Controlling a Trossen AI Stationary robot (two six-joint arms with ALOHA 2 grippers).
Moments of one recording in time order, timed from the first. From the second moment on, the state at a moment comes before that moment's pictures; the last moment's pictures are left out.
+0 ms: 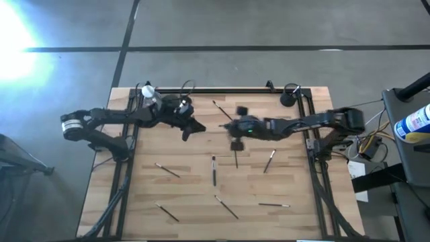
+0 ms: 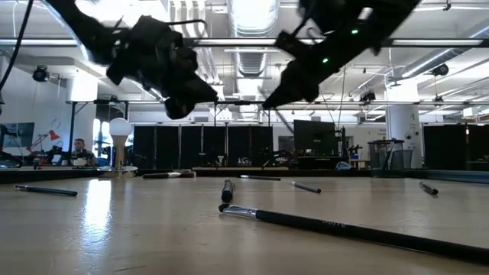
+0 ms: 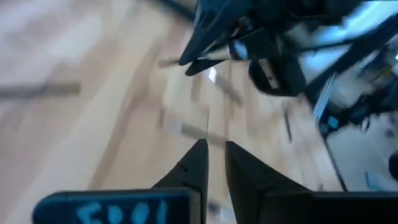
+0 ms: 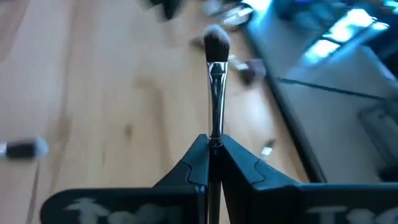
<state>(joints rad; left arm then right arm) 0.44 1.32 0.61 0.36 0.54 -0.32 -0.10 1.55 0.86 0.14 0.34 -0.25</state>
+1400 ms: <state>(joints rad) 0.44 1.50 0.42 1.00 0.27 -0.17 -0.81 1.41 0.54 0.43 1.02 0.44</state>
